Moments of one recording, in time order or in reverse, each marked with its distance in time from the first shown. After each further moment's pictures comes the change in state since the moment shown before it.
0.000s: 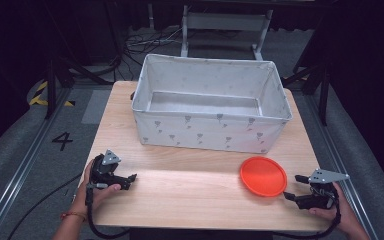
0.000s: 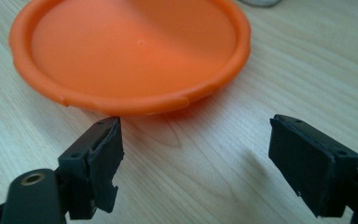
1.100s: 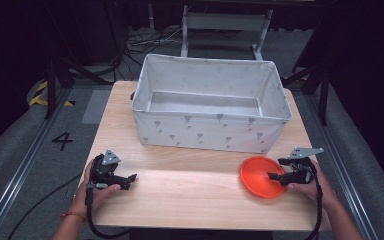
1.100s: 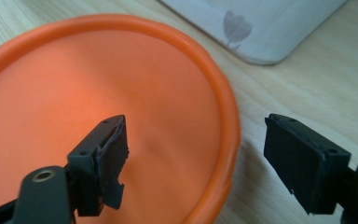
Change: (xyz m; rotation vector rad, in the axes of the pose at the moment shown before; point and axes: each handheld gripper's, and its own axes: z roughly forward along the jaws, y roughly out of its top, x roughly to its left) left arm 0.000 0.000 0.000 0.000 -0.002 0.002; right arm -0.024 0.051 0.058 0.070 0.056 0.023
